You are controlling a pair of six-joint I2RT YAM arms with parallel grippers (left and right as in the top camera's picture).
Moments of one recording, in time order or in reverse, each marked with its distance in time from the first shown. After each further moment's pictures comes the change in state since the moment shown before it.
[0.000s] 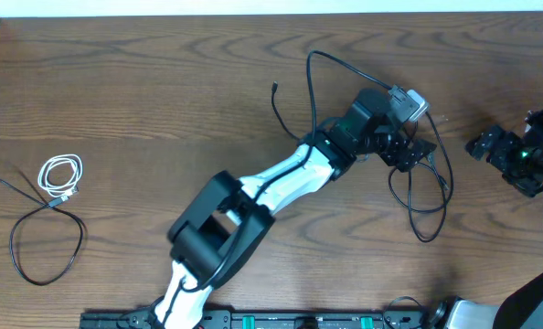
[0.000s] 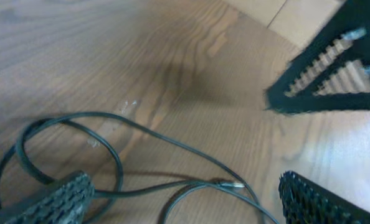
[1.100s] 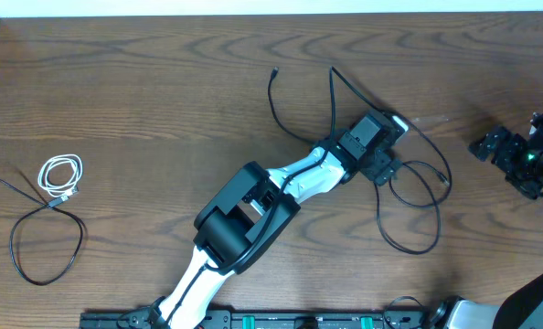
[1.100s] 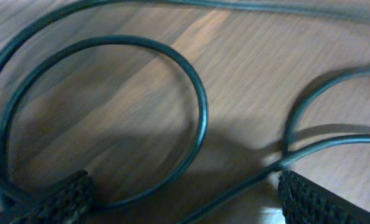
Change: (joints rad) left arm -0.019 0.158 0.055 -0.304 -0.331 0.150; right arm -0.041 0.000 0.000 -0.009 -0.061 -0.016
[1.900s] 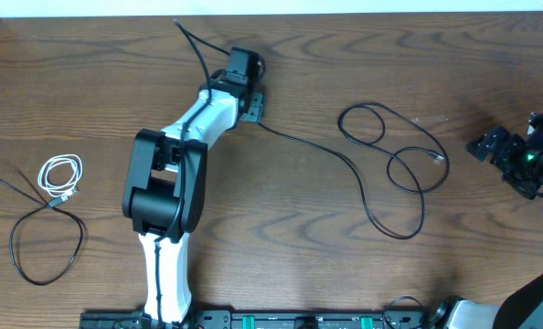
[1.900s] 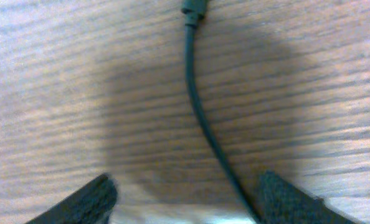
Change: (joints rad) left arm 0.558 -0.058 0.033 -0.335 -0.221 0.035; right arm 0.000 0.000 0.000 -0.011 -0.029 0.000
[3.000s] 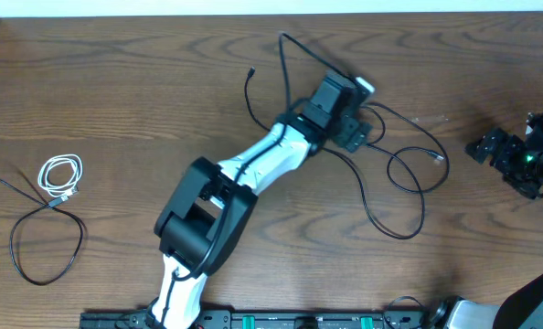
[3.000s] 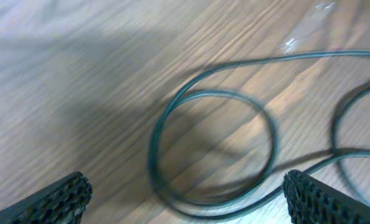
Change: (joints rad) left arm -0.397 -0.099 -0.063 0.309 0.225 0.044; right arm 0.000 0.000 0.000 -0.009 0.000 -0.053
